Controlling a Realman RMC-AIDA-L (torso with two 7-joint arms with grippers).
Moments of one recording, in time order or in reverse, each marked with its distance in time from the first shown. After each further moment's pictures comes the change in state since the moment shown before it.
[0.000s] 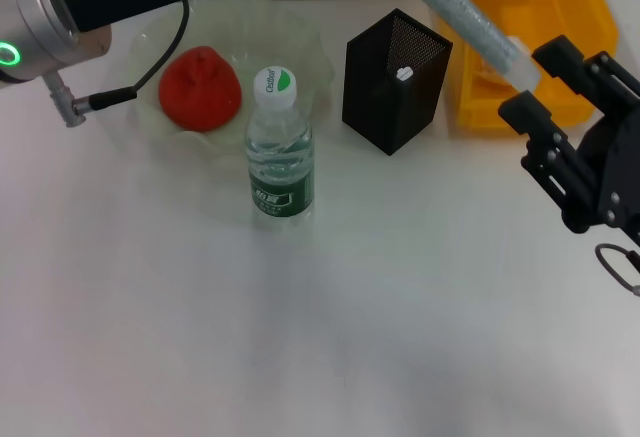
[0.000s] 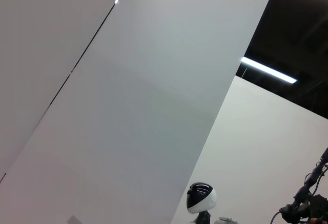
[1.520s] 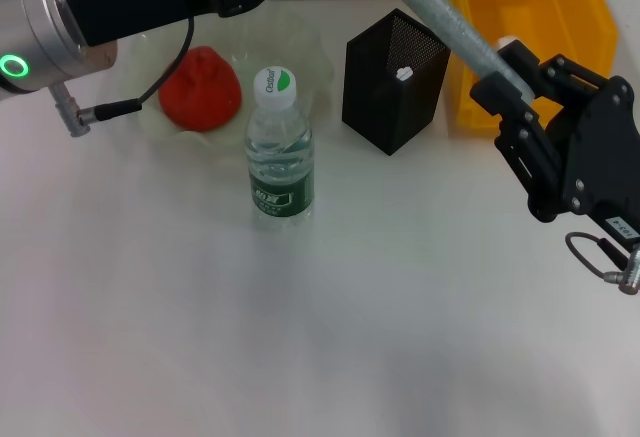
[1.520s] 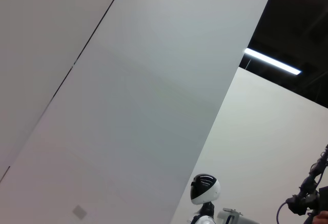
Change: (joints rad) left arm 0.009 0.000 0.024 -0.002 0.008 -0.012 0.022; right arm 0.048 0.000 -0.011 0.032 -0.011 0.036 -0.001
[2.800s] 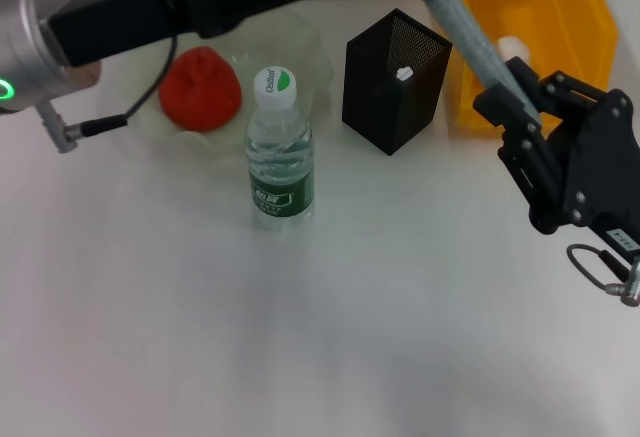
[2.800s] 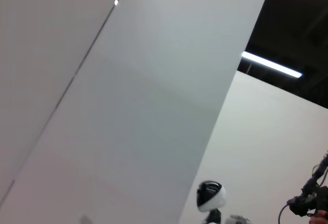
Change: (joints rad) left arm 0.037 0.004 0.004 -0.011 -0.020 0.020 0.058; right arm -0.019 0.000 -0.011 0.007 -0.001 0.002 -0.001
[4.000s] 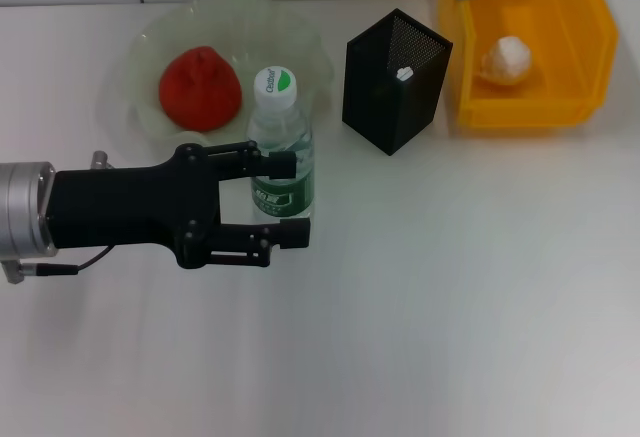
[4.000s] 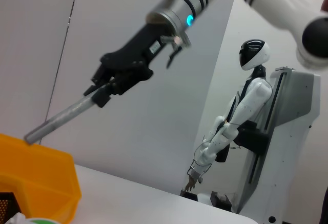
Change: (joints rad) left arm 0.186 0.039 0.124 0.036 0.279 -0.069 0.343; right arm 0.561 -0.230 -0.607 -1.157 -0.660 0.172 1.827
